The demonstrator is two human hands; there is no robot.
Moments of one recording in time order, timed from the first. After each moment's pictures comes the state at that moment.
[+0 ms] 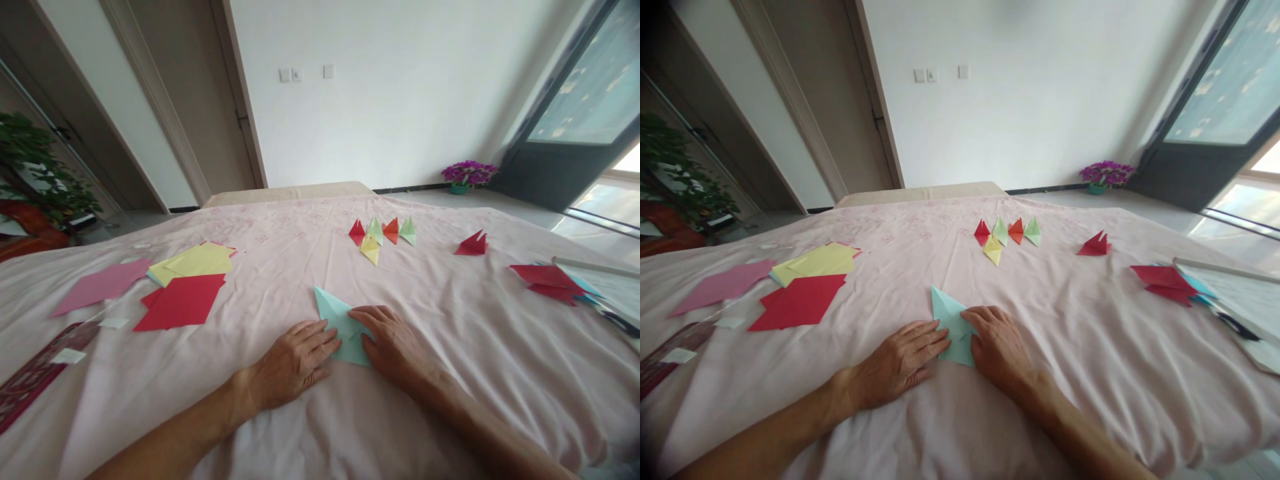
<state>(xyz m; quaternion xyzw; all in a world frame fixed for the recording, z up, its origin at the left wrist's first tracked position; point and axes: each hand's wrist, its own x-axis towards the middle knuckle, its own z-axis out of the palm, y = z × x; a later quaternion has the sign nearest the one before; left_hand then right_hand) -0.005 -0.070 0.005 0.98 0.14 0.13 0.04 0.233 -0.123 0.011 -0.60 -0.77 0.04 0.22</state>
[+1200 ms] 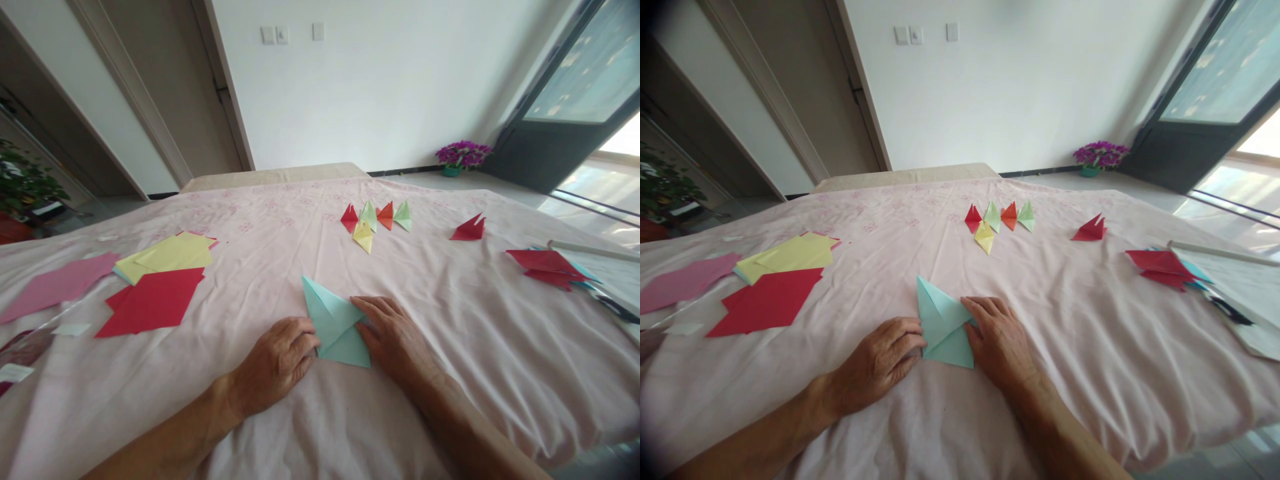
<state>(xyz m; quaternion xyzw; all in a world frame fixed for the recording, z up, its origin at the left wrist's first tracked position) 0.001 -0.065 -0.003 0.95 0.19 0.22 0.11 0.246 -0.121 -0.002 -0.64 -0.72 0.03 0.25</state>
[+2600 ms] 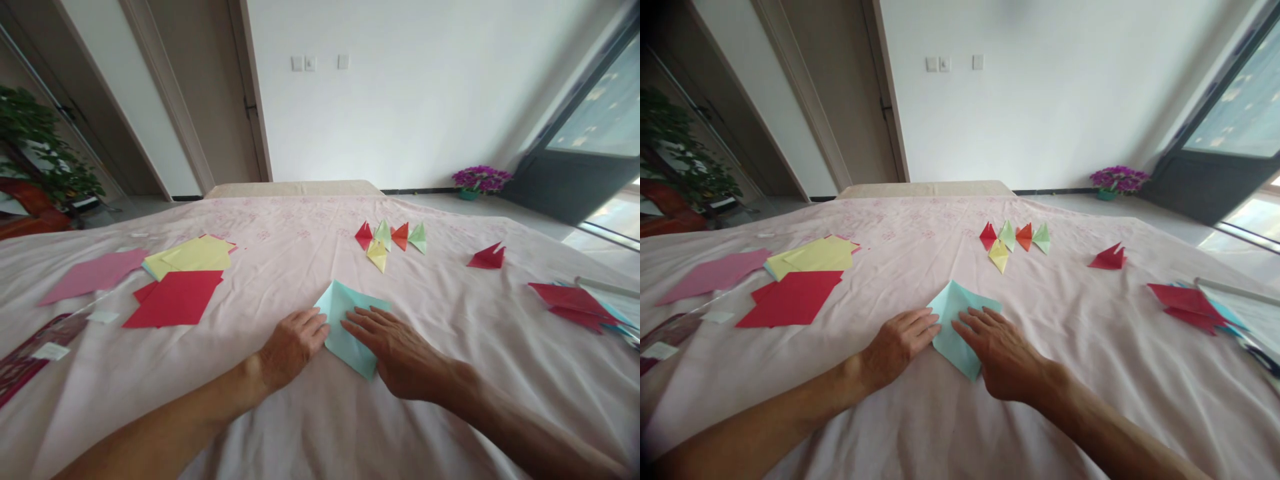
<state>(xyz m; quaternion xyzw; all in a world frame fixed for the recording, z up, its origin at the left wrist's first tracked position) 0.016 -0.033 -0.008 0.95 0.21 0.21 -0.09 0.253 -0.104 0.031 -0.46 -0.88 0.05 0.07</state>
